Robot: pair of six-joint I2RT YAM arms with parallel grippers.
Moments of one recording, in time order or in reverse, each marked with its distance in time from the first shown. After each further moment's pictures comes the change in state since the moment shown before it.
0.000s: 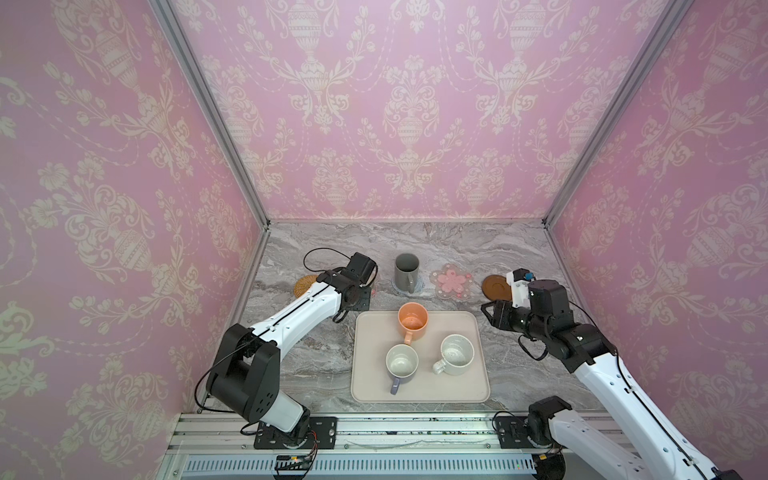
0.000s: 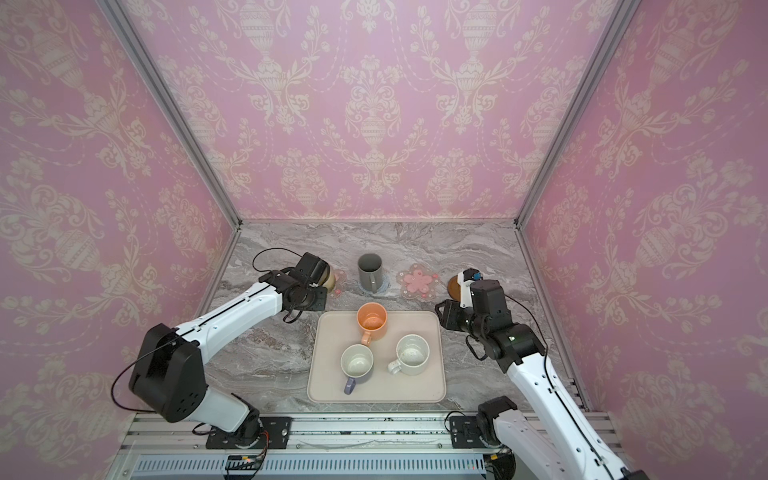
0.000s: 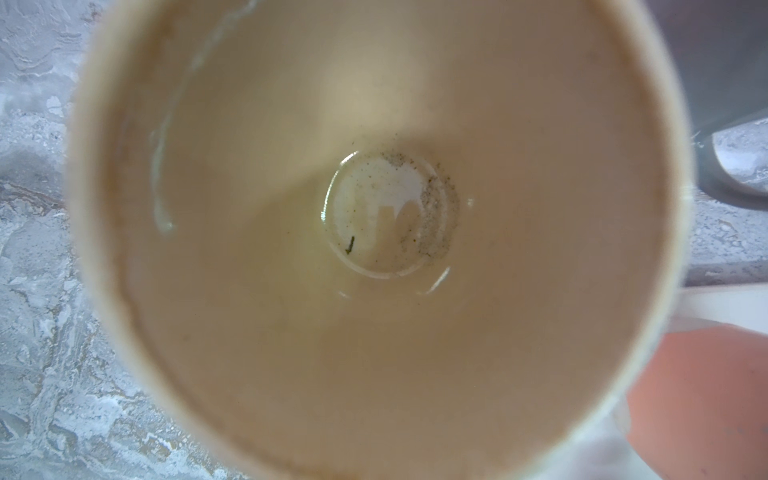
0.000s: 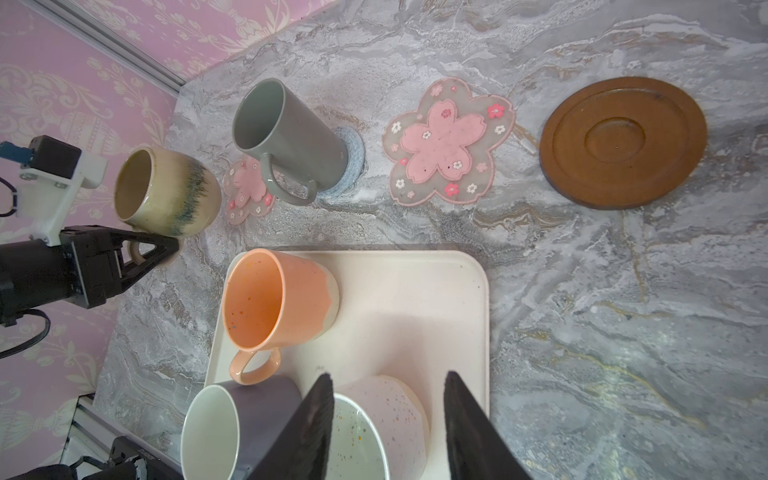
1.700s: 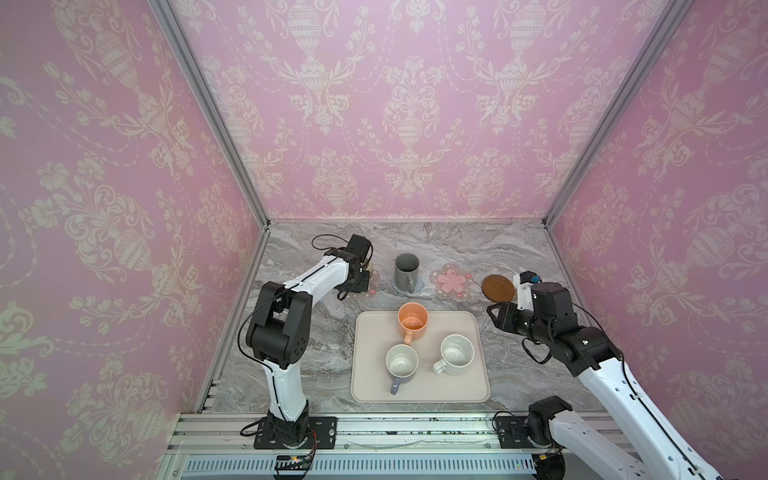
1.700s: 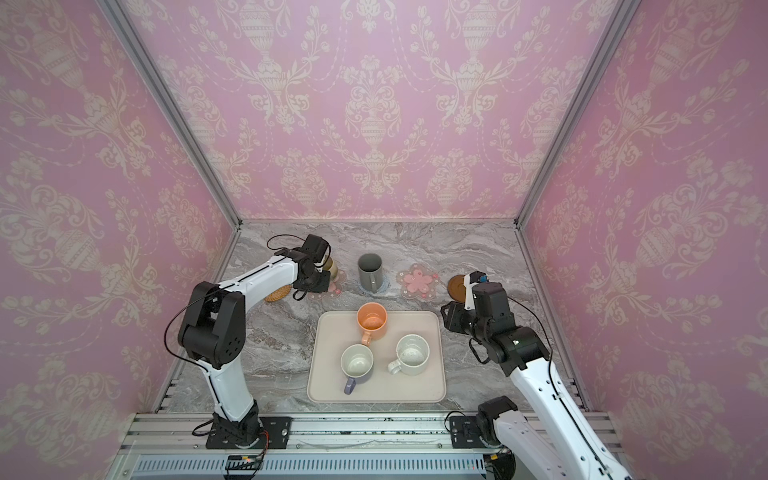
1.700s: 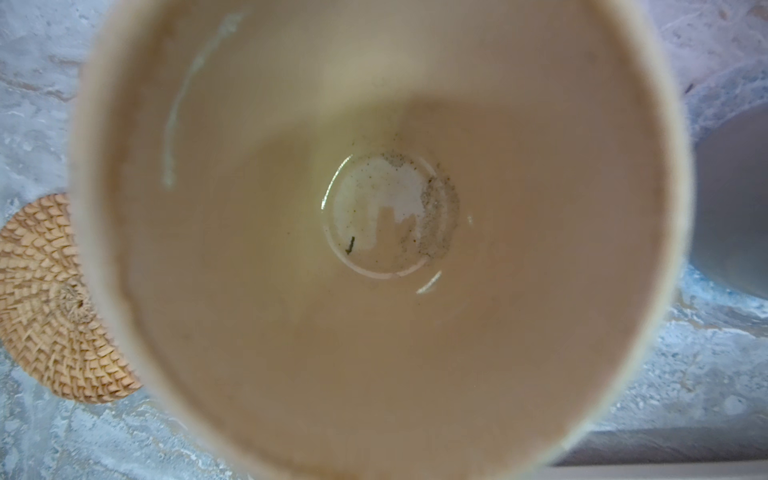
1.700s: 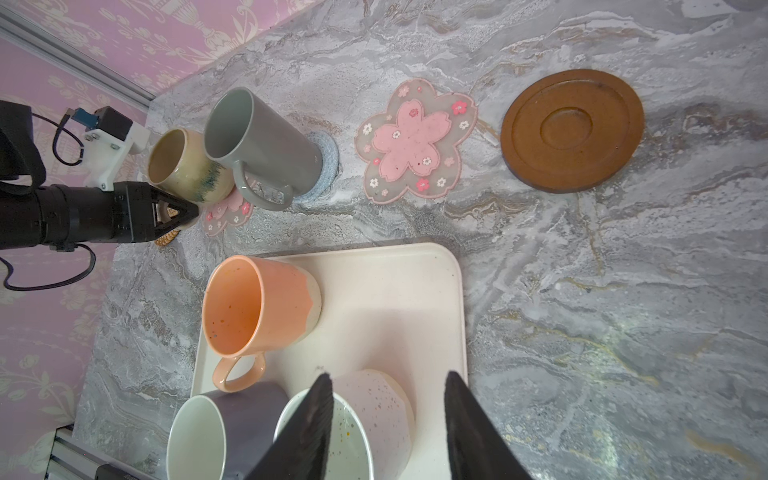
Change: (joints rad) left arm 0.136 0.339 0.237 0.034 0.089 0.120; right arm -0.002 -0.034 0.007 -0.067 0.069 0.037
